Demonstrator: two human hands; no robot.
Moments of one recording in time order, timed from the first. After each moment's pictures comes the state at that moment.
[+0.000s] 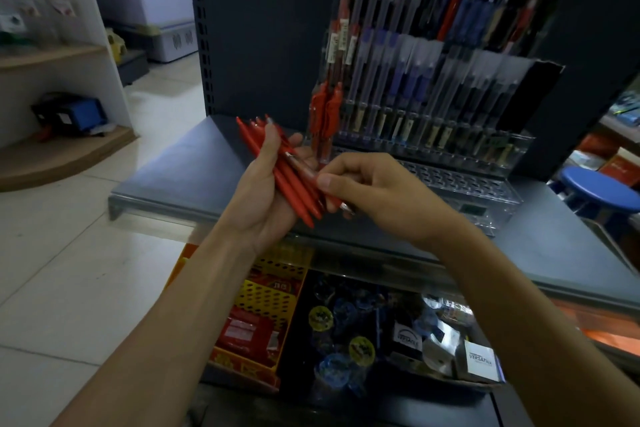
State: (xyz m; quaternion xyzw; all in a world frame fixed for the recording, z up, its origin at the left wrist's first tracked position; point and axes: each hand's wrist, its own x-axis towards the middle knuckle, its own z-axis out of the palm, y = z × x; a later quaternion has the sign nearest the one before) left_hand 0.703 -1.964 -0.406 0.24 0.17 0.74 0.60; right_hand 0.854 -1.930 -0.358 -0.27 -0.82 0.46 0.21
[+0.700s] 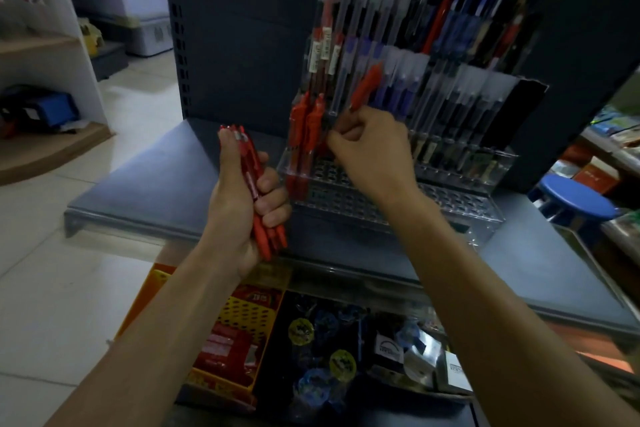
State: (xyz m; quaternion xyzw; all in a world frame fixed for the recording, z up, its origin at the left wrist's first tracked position) left_hand 0.709 -1.961 -0.400 0.20 0.26 0.78 0.53; right_hand 0.828 -1.874 -0.346 -0.44 -0.78 0.20 0.39
